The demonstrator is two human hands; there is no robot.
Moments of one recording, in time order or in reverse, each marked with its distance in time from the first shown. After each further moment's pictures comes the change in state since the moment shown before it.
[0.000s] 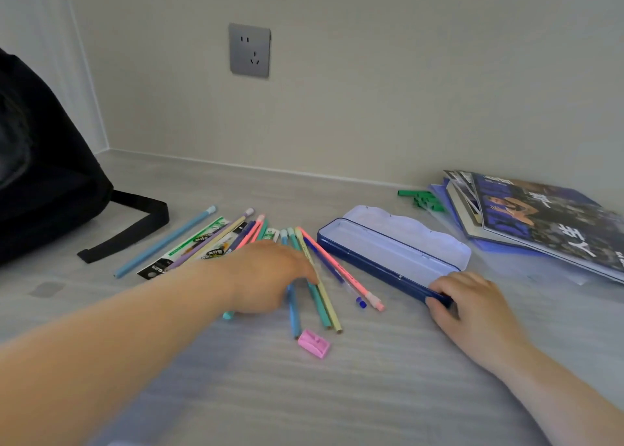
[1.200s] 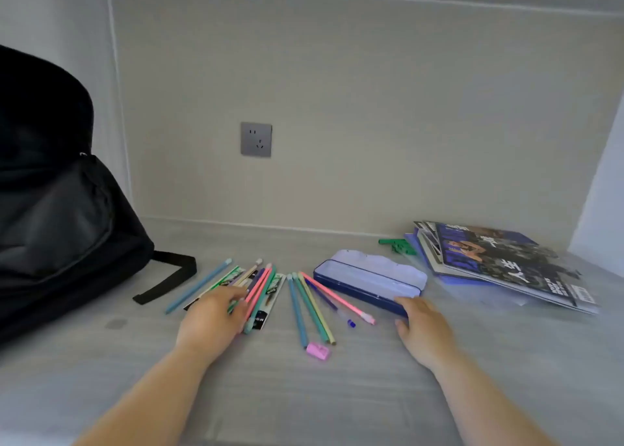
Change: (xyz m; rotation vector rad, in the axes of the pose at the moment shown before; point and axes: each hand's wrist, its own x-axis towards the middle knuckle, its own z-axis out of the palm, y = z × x) left_hand -0.084 -0.006 0.020 -0.527 0.511 -0.654; right_hand -0.016 -0.031 -0.003 0.039 -0.065 0.203
